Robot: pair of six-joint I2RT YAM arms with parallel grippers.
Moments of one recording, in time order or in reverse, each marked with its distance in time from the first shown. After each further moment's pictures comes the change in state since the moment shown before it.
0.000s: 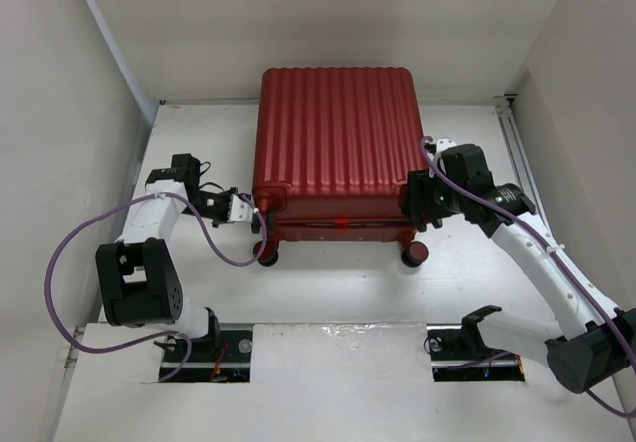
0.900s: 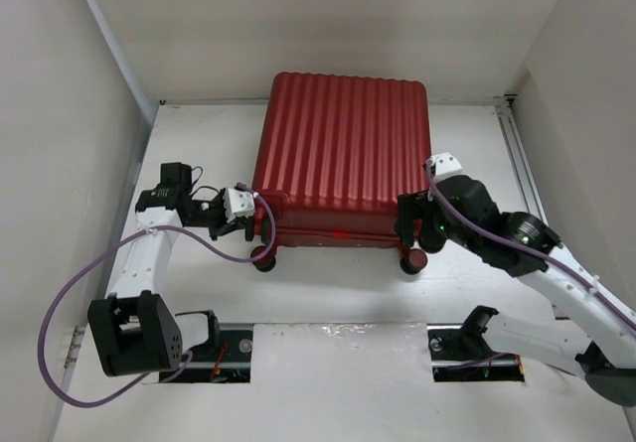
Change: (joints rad) left arm -0.003 -0.252 -0.103 0.093 -0.061 -0.542; right arm 0.382 -0.175 0.028 -0.161 0.347 0.177
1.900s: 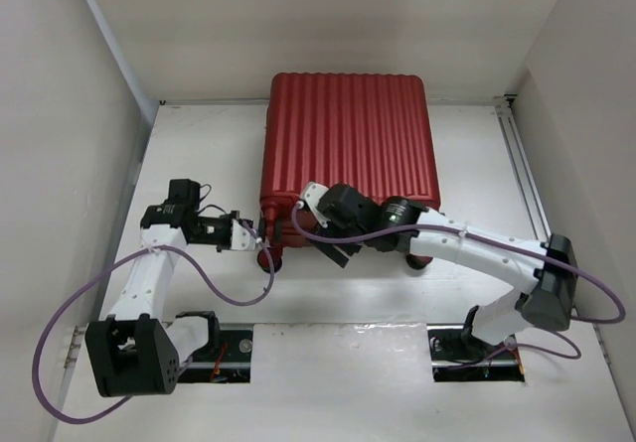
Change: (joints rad) left arm -0.041 -0.111 -0.116 -0.064 0.107 0.369; right arm 0.288 0.542 0.219 0.129 -0.064 -0.423
